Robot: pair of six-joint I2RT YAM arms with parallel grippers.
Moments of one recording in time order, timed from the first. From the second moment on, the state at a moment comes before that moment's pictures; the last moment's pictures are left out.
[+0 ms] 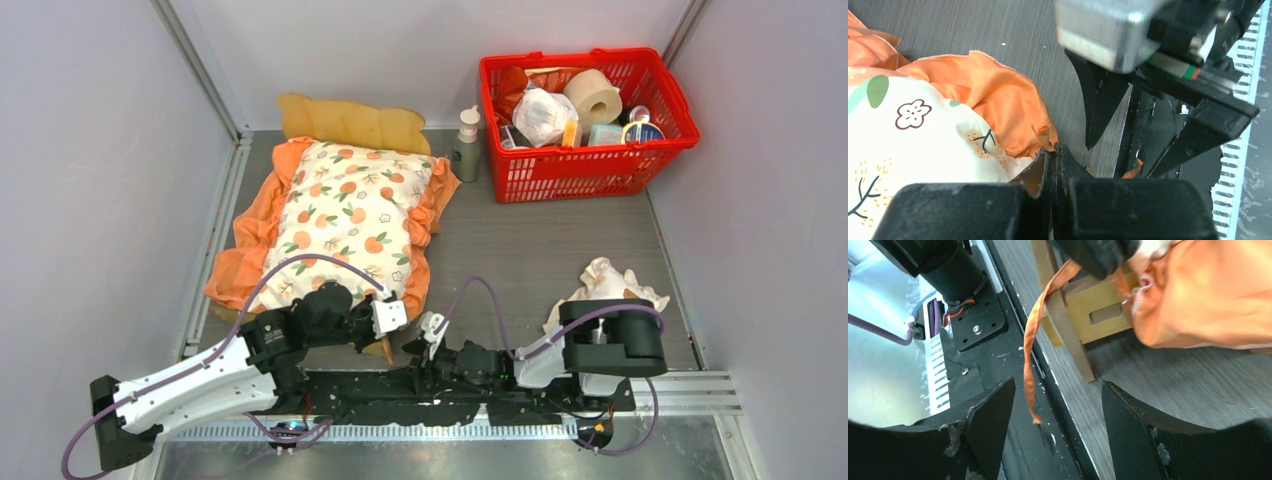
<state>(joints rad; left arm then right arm) -1.06 0.65 0.56 -0.44 0.15 0.28 1.49 1.60 0.31 1.12 0.29 0.34</state>
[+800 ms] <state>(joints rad) -1.06 0.63 0.54 -0.44 0.21 0.28 1.45 1.50 0.29 1.09 0.50 0.37</state>
